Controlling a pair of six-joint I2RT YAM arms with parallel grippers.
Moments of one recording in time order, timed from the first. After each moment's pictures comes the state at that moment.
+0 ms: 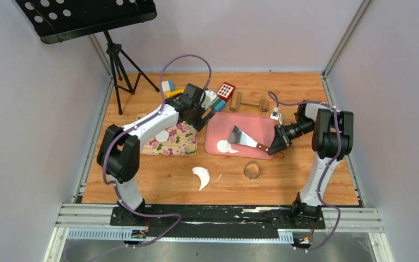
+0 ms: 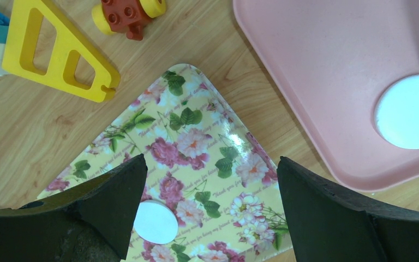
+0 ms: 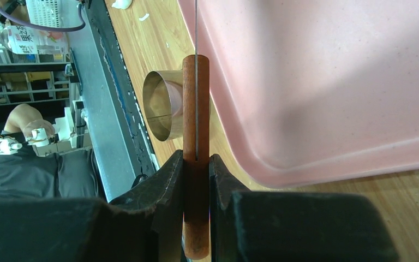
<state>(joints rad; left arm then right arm) -0.57 1.78 1.38 -0.53 -0.10 0.24 -0.15 2.07 1.33 -1.38 -0.94 -1.06</state>
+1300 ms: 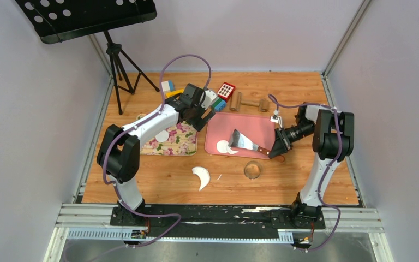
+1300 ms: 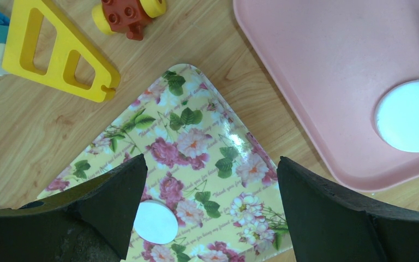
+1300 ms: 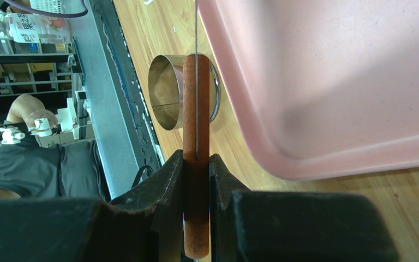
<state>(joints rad) -0.57 1.78 1.38 -0.53 -0.10 0.24 -0.15 2.06 1.29 -1.41 -0.92 -1.10</state>
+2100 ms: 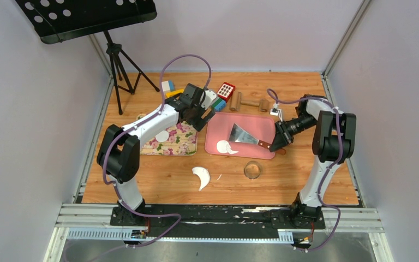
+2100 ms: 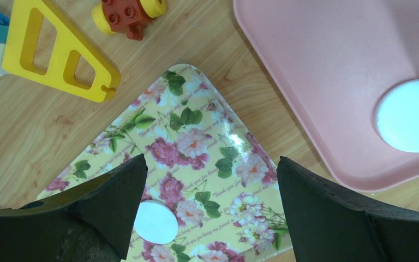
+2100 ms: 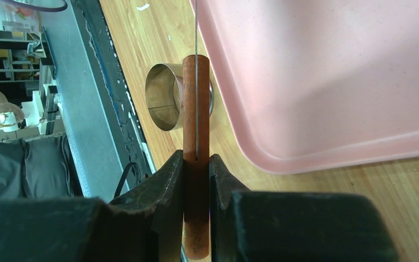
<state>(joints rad) -0.57 1.78 1.38 -0.53 -0.10 0.24 -0.13 2.01 1.39 -1.44 -0.89 -1.12</state>
